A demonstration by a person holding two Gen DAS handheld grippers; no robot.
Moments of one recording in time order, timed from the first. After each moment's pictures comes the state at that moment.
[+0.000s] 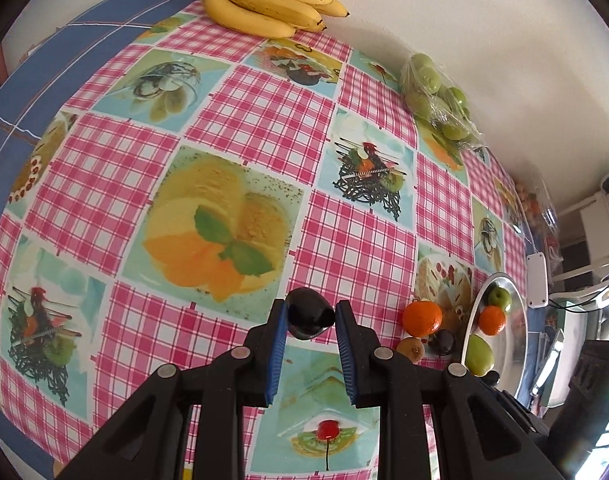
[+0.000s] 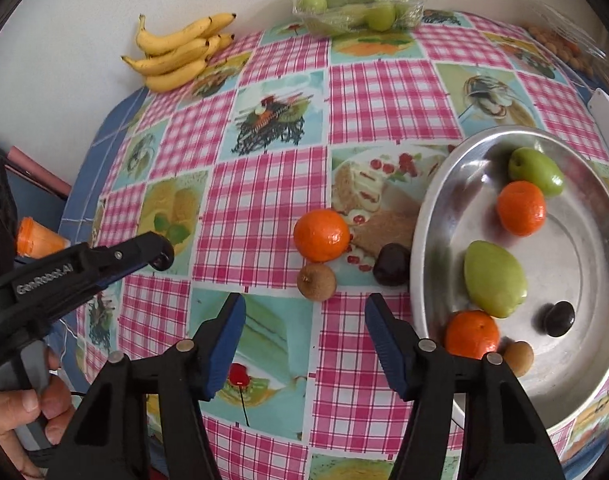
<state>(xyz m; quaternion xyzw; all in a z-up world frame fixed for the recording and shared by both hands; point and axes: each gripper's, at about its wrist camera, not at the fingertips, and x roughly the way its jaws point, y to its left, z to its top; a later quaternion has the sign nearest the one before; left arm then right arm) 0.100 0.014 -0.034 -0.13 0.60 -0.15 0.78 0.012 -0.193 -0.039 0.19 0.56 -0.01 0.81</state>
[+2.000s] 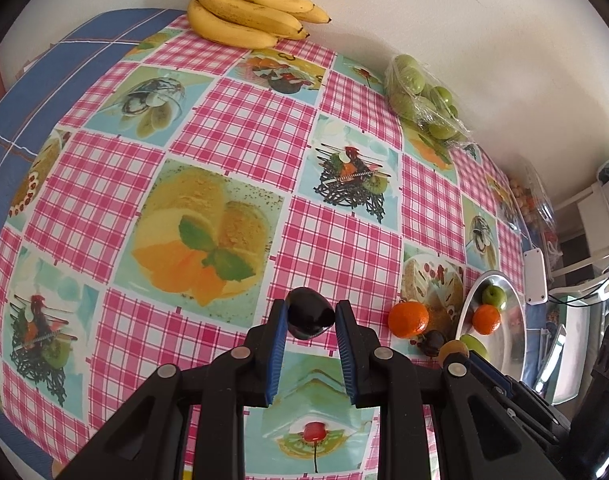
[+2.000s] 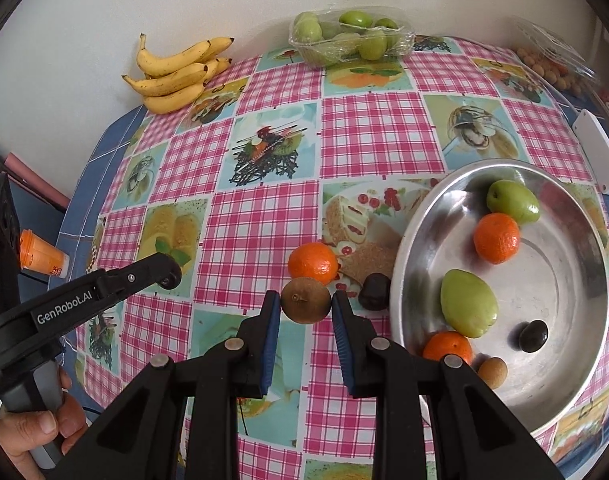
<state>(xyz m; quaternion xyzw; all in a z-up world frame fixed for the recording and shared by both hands) 0.096 -0.002 -0.025 -0.12 0.58 -0.16 0.79 0.011 -0.204 -0.014 0.19 0.53 -0.03 0.83</state>
